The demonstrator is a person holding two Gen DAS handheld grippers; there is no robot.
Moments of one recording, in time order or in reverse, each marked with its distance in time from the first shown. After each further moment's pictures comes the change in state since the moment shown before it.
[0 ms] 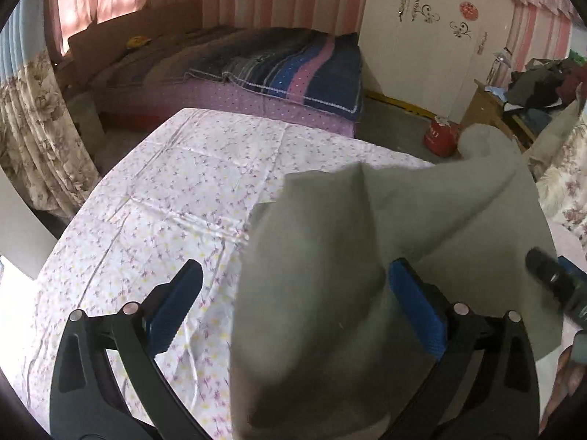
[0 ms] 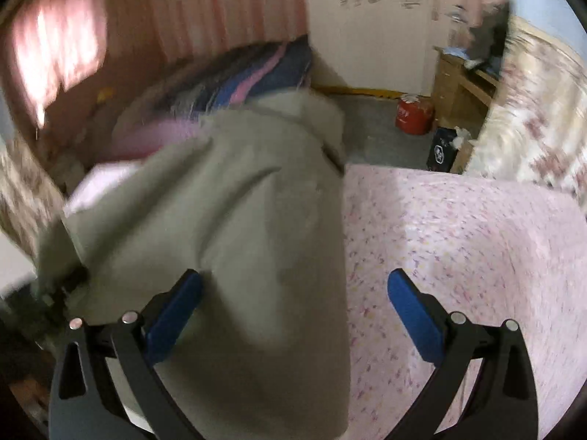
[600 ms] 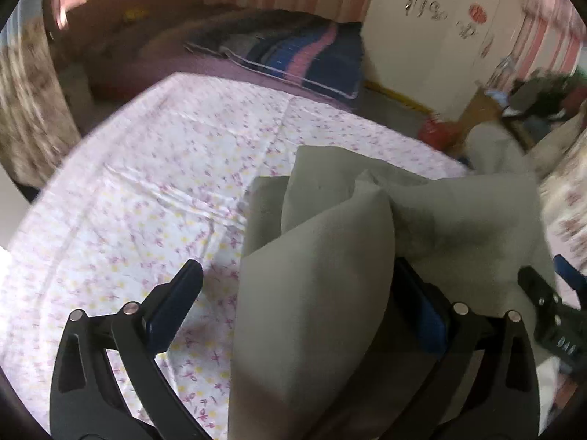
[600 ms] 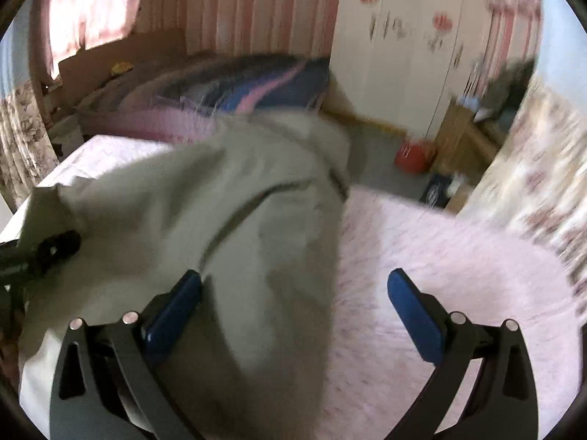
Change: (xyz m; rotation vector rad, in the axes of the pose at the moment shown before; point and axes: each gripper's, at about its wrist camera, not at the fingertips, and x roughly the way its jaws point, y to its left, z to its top) left arm 0.033 0.022 -0.006 -0.094 0.069 -0.116; right arm -0.021 0.003 -0.007 -0.164 -0.146 -0.064
